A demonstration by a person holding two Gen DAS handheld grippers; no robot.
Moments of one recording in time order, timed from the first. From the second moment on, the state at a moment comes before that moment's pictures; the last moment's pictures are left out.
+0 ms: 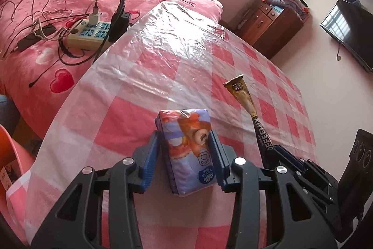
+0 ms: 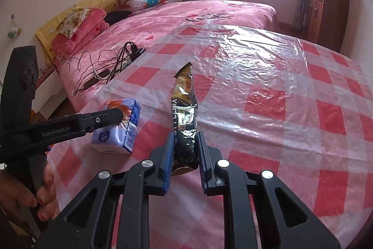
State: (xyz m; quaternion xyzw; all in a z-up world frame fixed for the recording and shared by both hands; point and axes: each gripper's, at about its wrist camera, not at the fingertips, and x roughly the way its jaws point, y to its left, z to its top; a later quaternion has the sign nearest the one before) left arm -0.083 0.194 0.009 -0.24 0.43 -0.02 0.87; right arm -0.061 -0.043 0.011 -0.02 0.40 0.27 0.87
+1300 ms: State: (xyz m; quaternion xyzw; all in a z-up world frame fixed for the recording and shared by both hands) left arm -0.138 0.180 0.026 -0.11 0.40 0.02 0.91; right arm -0.131 -0.038 0.037 -0.03 0.41 0.31 0.86
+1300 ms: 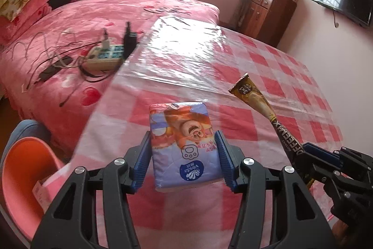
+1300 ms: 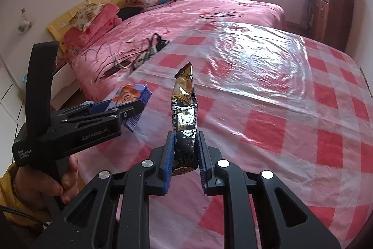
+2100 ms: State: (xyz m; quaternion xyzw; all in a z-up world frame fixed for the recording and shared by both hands) left arm -0.217 0.312 0.007 -0.15 0.41 0.18 0.88; right arm -0.163 0.108 0.051 -0.12 0.41 0.46 0.78
